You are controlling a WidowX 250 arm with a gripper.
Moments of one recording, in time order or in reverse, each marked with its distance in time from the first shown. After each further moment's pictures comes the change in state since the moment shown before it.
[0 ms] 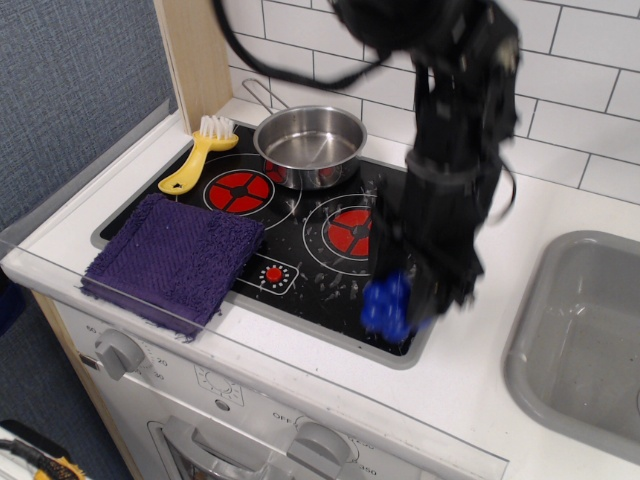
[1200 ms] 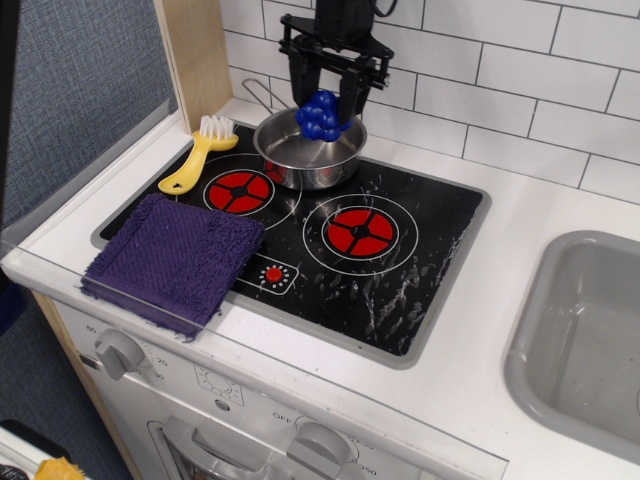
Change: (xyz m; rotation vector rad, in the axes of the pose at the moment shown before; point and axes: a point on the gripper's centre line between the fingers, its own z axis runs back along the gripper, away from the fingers) arm 0.037 0.190 0.015 0.048 0.010 0.491
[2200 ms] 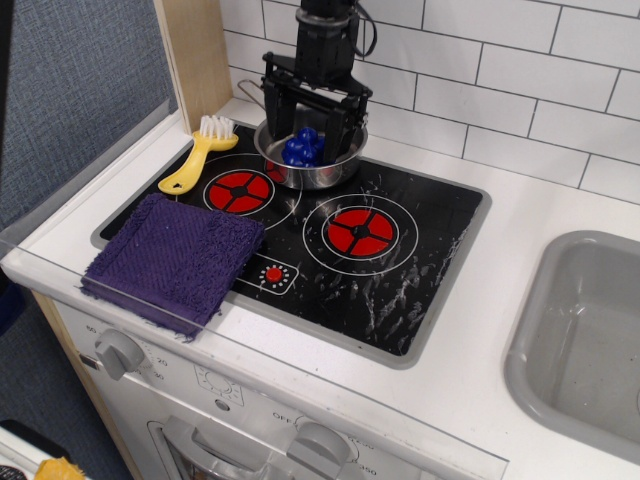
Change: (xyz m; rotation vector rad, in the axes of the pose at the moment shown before) arm -0.024 0.000 -0.025 -0.009 0.077 -0.012
